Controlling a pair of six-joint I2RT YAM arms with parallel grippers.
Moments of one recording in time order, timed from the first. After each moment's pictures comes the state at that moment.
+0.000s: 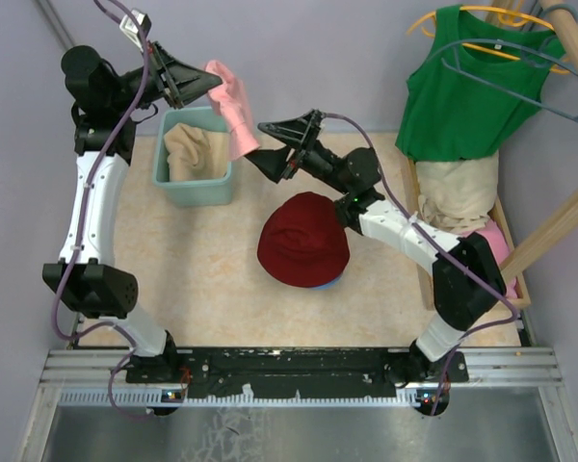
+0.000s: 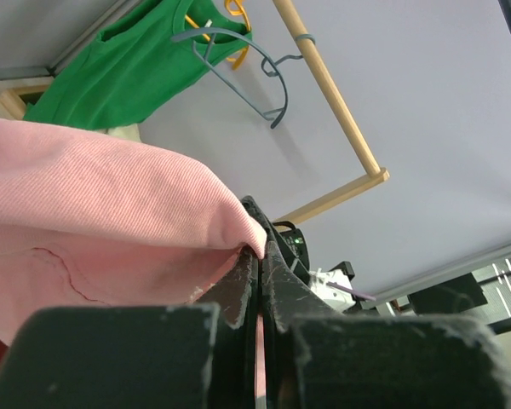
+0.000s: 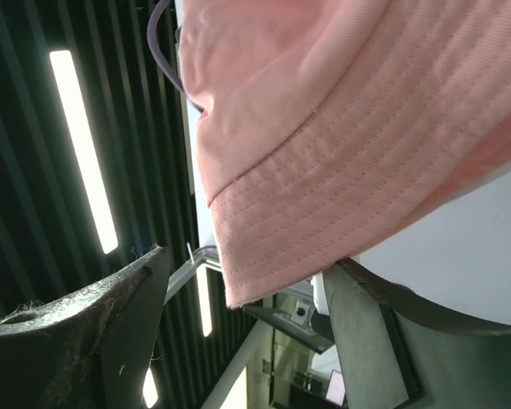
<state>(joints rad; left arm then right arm) -0.04 1.68 1.96 0.04 1.07 -1.24 0.64 1.62 1.23 0.96 -0.52 2.01</state>
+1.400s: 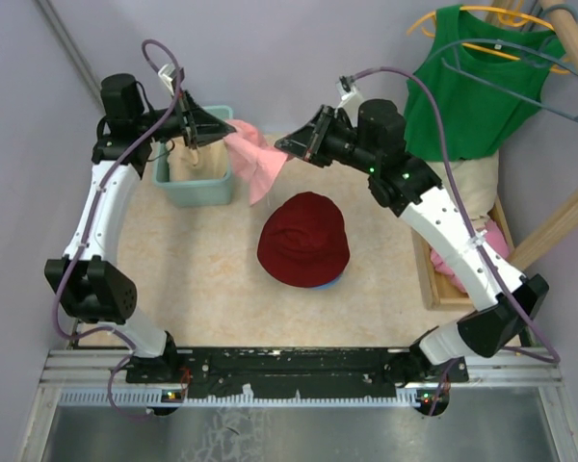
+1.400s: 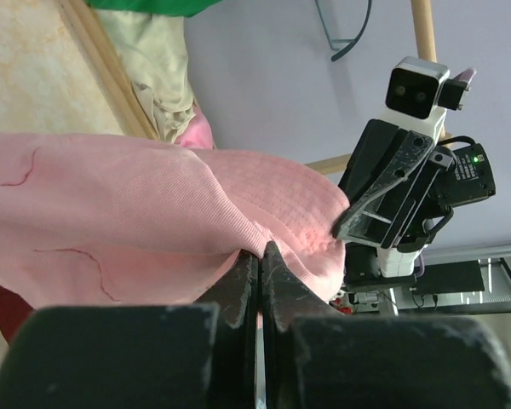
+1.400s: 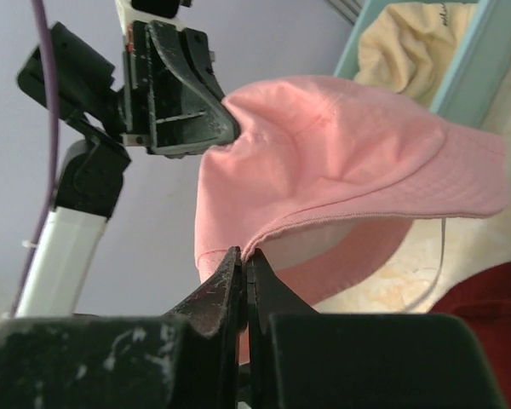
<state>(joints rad) -0.06 1.63 1.72 -0.24 1.14 -0.97 0.61 1.45 1.64 -0.28 -0.33 0.87</state>
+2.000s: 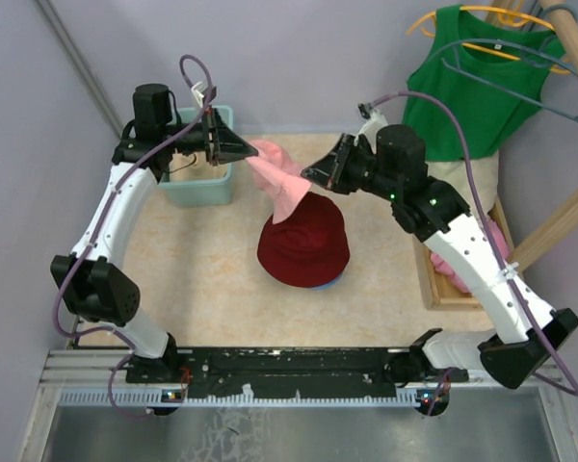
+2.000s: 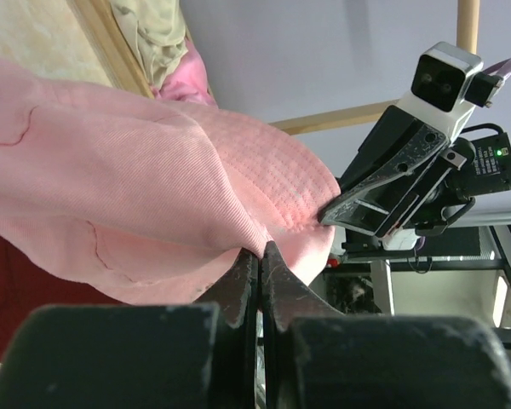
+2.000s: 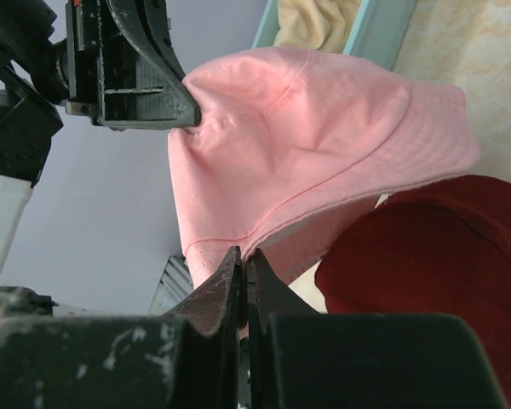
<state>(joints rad) -0.17 1.63 1.68 -0.38 1.13 -0.87 0.61 1.27 1.49 -0.47 -0.22 0.74</state>
